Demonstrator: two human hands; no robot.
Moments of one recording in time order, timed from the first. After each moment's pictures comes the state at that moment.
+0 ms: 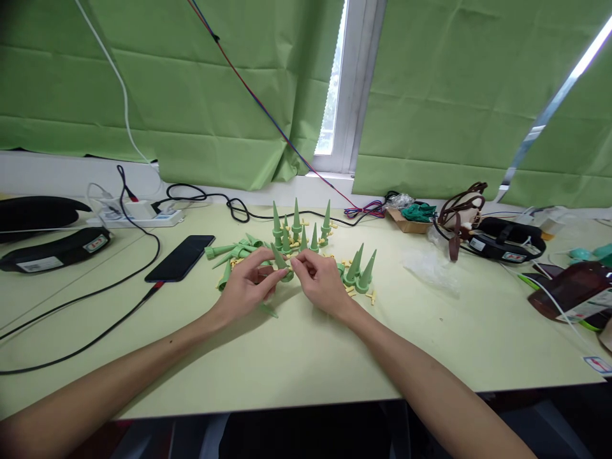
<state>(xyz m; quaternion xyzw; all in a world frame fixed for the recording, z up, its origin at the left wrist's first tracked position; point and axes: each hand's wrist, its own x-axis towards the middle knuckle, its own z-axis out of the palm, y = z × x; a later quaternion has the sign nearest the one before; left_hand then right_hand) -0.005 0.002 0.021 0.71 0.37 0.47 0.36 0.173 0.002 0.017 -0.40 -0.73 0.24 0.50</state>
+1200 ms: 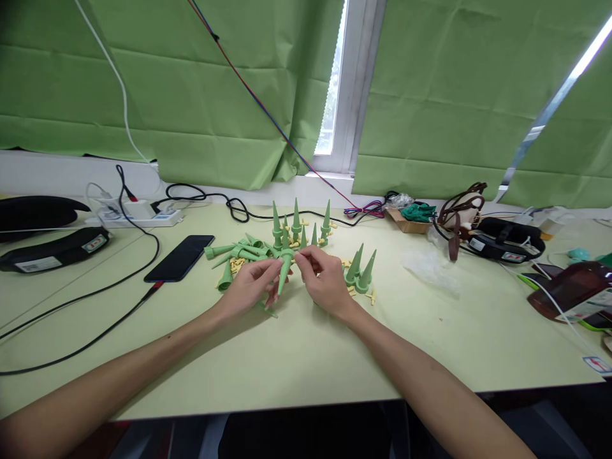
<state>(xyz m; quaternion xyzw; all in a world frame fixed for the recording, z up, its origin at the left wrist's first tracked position) -0.006 0.008 0.017 0.67 0.37 0.40 0.50 0.173 0.001 0.018 -0.36 -0.69 0.26 0.57</state>
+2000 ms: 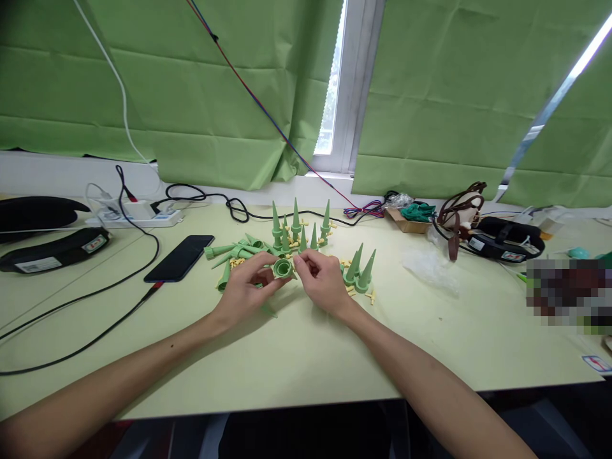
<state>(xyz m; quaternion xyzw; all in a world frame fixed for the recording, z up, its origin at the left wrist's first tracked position) -0.006 0.006 0.011 0.78 0.34 0.49 0.20 0.173 0.002 0.017 -0.39 -0.72 0.21 0.54</state>
